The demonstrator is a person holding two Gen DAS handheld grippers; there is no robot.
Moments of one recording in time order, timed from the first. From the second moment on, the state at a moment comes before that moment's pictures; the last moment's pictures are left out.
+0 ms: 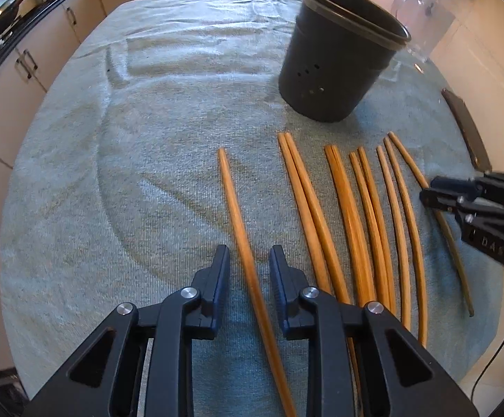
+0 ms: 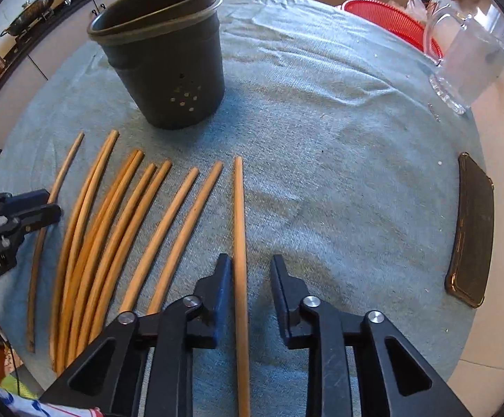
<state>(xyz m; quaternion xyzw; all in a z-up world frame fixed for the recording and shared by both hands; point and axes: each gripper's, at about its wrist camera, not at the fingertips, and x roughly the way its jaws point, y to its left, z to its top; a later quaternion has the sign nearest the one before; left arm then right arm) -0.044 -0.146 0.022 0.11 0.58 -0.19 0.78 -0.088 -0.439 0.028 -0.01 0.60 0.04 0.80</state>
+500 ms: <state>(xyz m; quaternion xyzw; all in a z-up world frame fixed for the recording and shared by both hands) -0.097 -0.120 0.085 0.07 0.46 -0.25 0.85 -0.149 -0.430 0.079 0.04 0.51 0.05 0.86</state>
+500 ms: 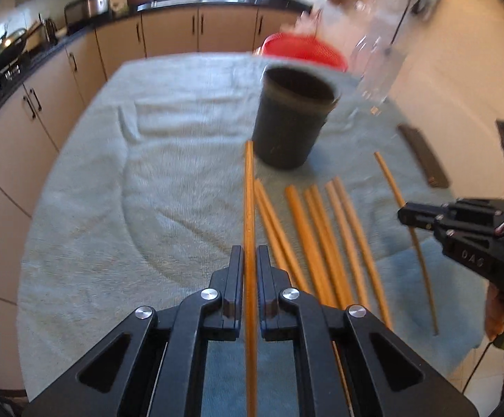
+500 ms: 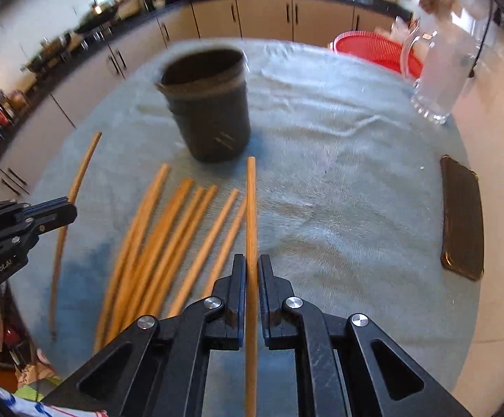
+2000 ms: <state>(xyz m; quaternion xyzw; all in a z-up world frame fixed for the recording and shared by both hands) 0.027 -0.188 0.245 -0.05 0.27 -0.27 0.92 -0.029 -0.447 0.231 0.19 0.15 0.00 0.97</state>
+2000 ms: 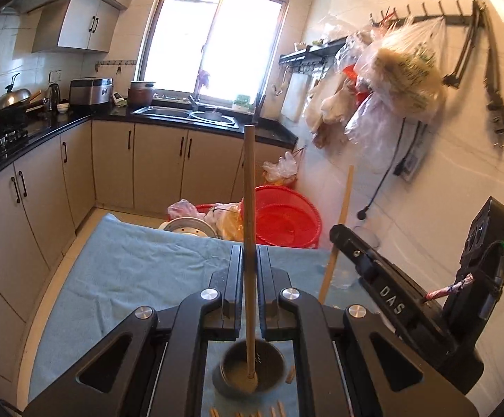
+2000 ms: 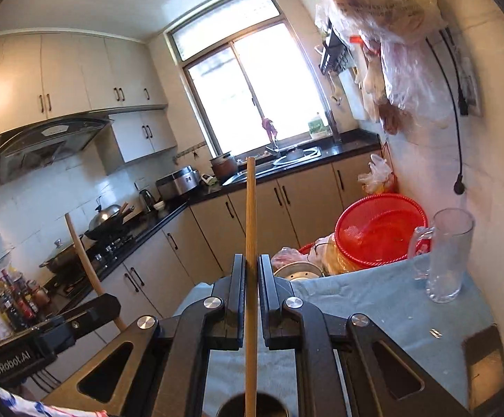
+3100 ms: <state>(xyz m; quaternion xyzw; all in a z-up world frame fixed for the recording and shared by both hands) -0.017 -0.150 0.204 -0.03 0.32 -0.22 0.92 -0.062 -0.450 0.174 0.19 0.25 -0.01 0.95</state>
